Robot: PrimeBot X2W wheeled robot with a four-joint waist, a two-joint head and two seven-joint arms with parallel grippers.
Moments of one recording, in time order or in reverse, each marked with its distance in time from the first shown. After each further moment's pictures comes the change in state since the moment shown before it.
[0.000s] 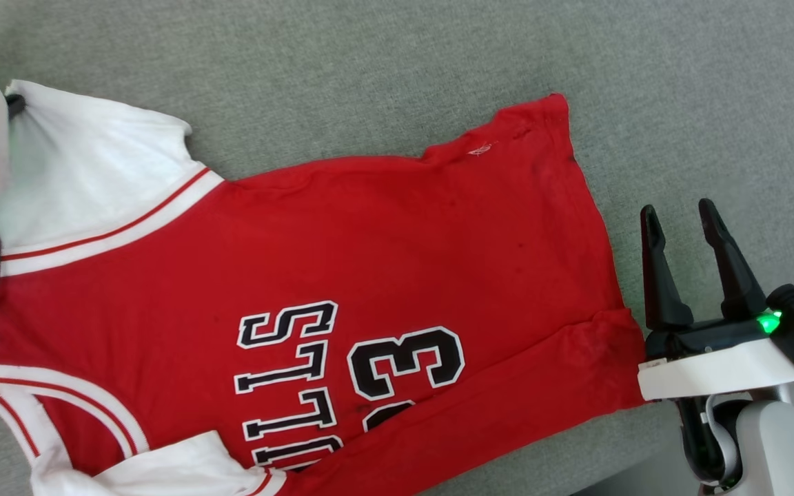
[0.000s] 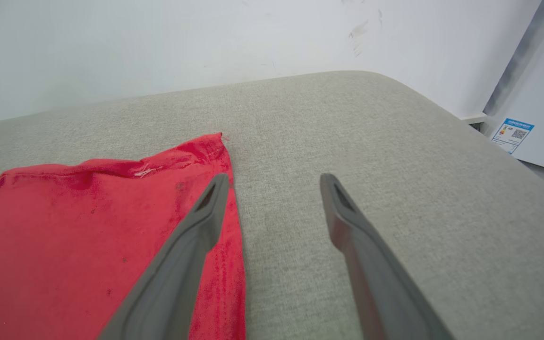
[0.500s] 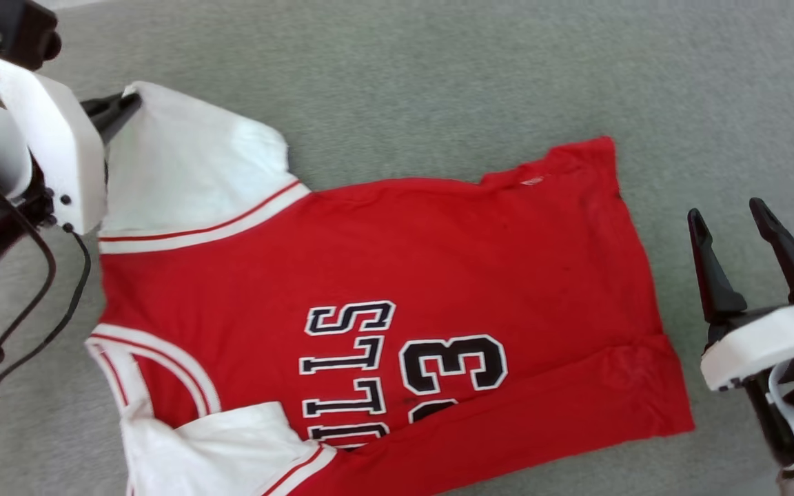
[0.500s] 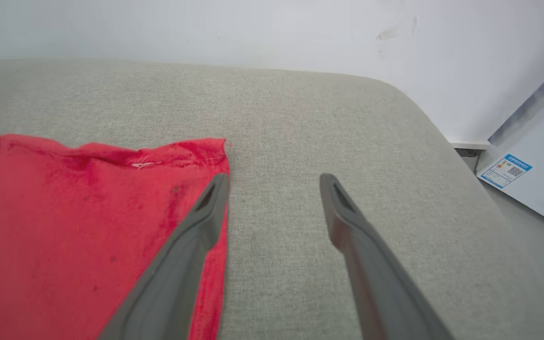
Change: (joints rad) left arm 0.094 -0.051 -0.037 -0.159 -0.076 -0.043 -0.264; right arm -0.011 -0.138 -0.060 -0.046 -0.071 0.000 0.252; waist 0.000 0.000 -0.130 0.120
